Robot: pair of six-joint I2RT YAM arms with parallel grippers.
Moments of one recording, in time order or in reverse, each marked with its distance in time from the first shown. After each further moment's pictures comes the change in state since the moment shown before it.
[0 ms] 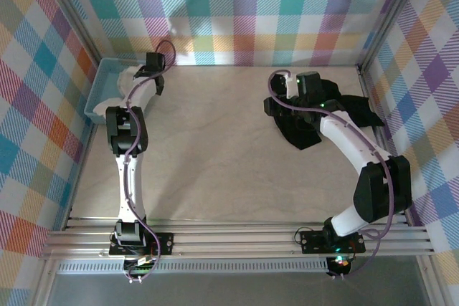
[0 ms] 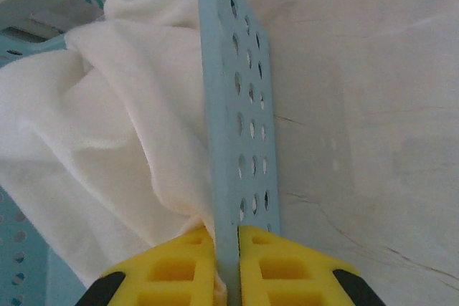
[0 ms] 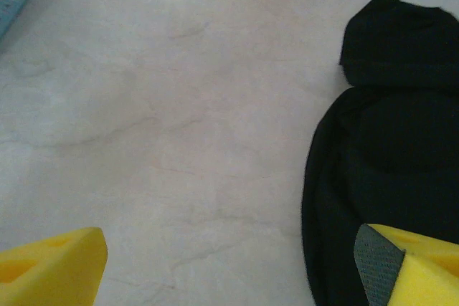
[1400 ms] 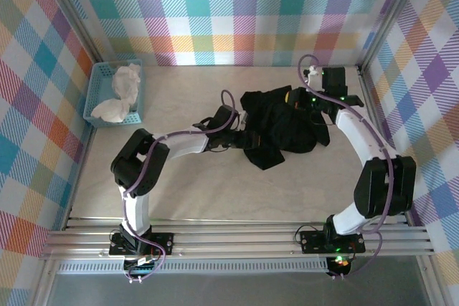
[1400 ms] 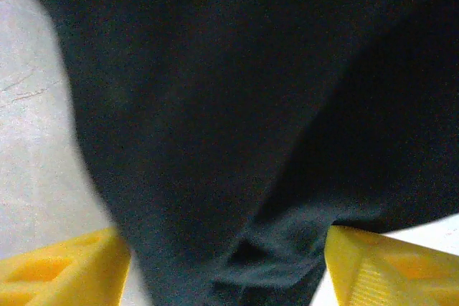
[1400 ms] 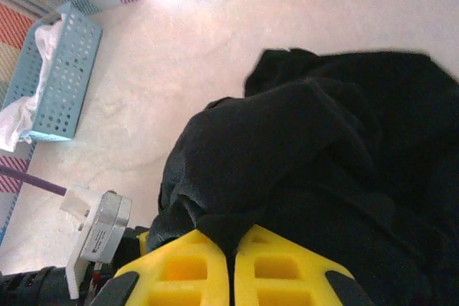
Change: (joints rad) left arm -0.669 -0.518 -0.940 0.483 0.795 -0.896; right arm -0.195 0.027 0.023 -0.035 -0.367 0.197
